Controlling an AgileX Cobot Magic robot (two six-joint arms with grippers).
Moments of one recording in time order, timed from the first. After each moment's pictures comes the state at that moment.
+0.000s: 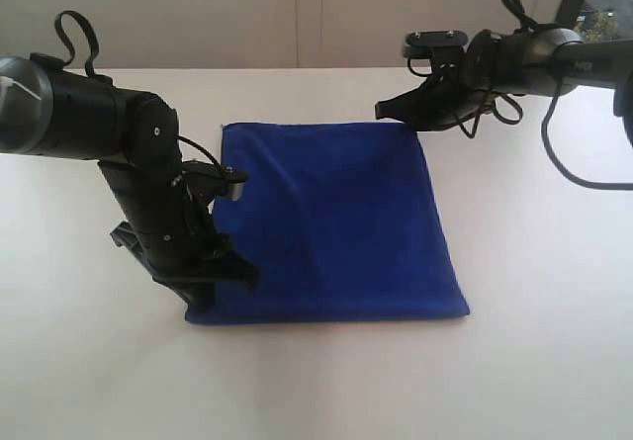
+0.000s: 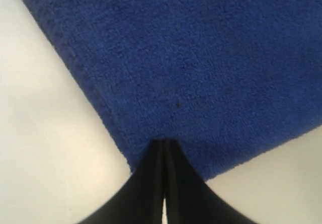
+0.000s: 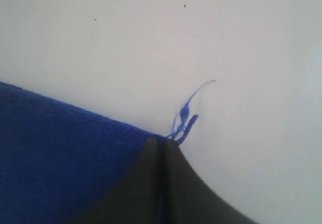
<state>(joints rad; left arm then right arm) -0.57 1.88 -1.13 -0.20 0.81 0.08 0.19 2.36 -1.78 0.26 0.39 -0.20</state>
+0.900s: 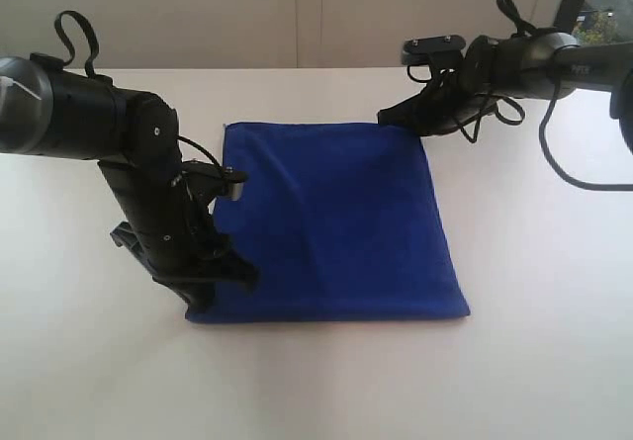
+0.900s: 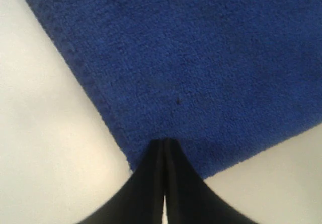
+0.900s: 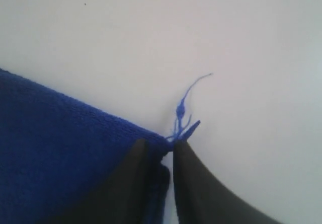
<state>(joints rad) -0.57 1.88 -1.13 -0.20 0.82 0.08 0.19 2.37 -1.78 0.21 0.39 -0.20</state>
